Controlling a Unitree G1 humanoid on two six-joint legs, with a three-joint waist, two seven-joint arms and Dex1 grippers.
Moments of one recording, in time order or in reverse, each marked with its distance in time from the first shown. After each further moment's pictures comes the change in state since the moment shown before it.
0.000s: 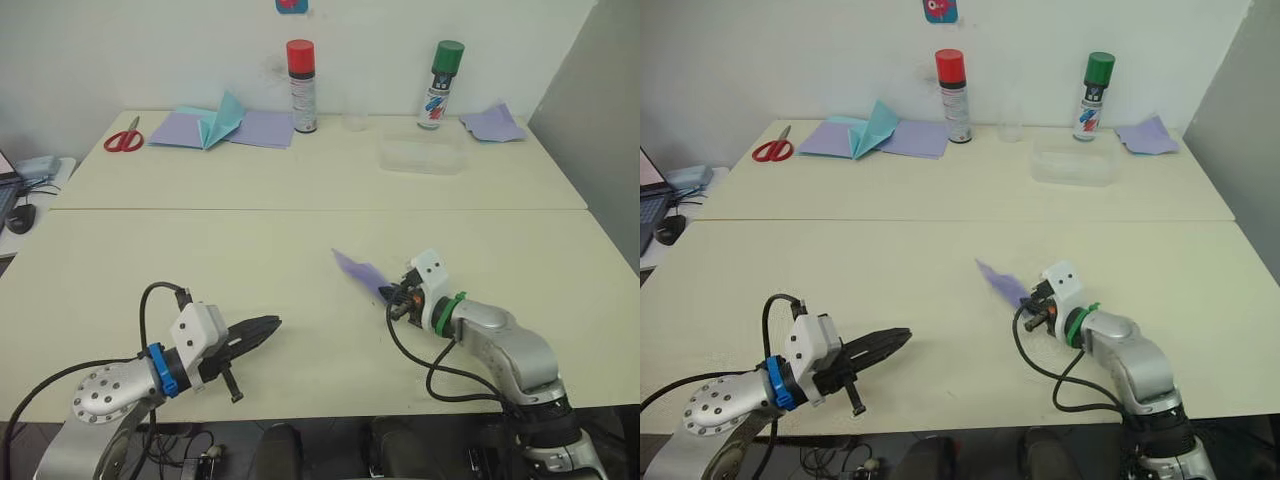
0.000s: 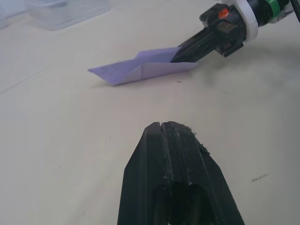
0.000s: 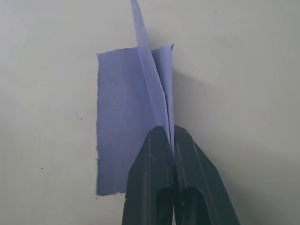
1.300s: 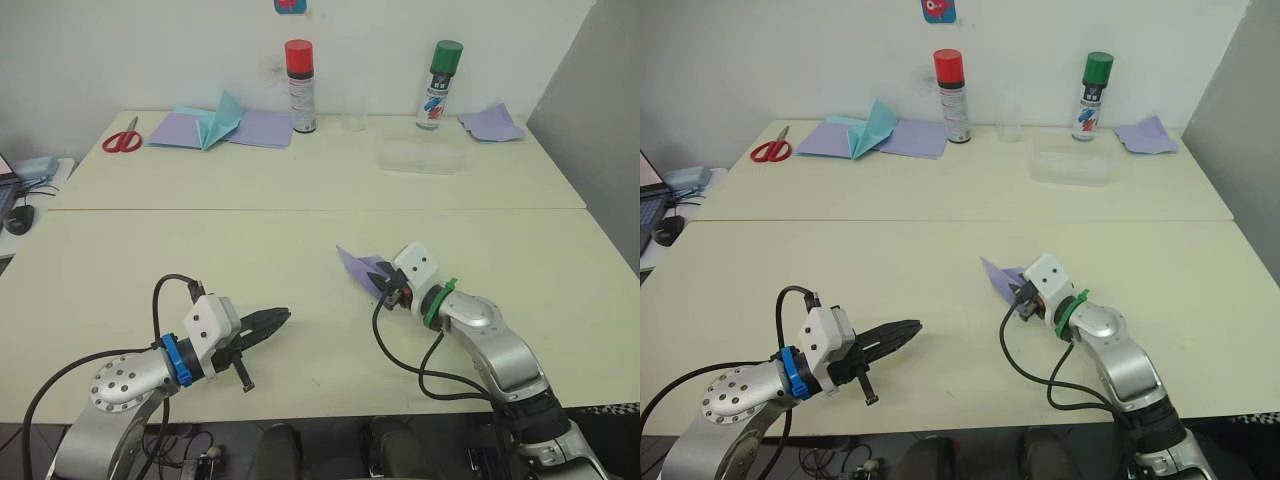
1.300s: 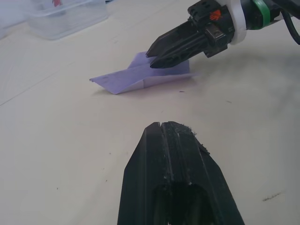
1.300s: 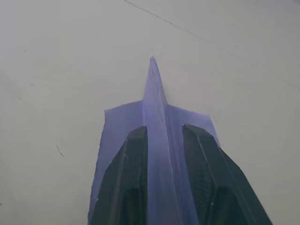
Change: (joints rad) left arm -0.033 -0.022 -0.045 0.000 0.030 0.012 0.019; right arm -0.058 -0.030 0.089 0.090 -0.151 -0.290 0.034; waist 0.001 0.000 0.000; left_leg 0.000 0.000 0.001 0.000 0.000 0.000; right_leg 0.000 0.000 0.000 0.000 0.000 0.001
